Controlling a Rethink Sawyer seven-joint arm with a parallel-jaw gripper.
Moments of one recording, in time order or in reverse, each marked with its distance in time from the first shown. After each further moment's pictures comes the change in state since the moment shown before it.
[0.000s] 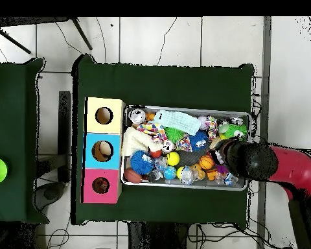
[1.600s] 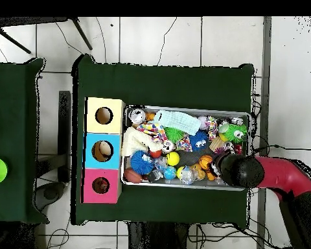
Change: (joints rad) arm -0.045 0.128 0.000 0.033 -0.179 -0.053 0.000
